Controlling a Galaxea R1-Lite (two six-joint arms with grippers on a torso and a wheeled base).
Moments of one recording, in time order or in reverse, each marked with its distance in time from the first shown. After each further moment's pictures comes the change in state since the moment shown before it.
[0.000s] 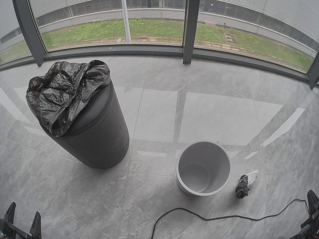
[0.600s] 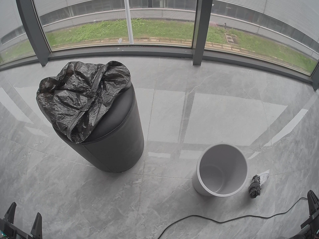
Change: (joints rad) left arm 0.000 0.000 0.000 0.003 -0.007 0.025; right arm -0.001 0.000 0.000 0.001 0.002 0.000
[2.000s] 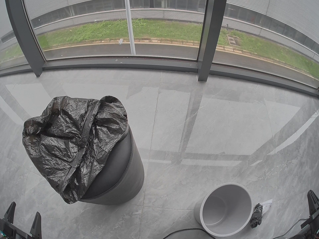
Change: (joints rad) left arm 0.000 0.000 0.000 -0.007 0.001 -0.010; right arm 0.000 0.001 0.000 -0.001 -0.001 0.003
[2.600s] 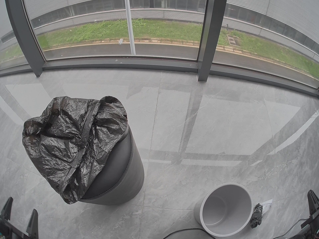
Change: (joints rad) left arm 0.000 0.003 -0.011 -0.065 -0.053 0.002; right arm 0.000 0.000 0.000 -0.001 0.000 0.001
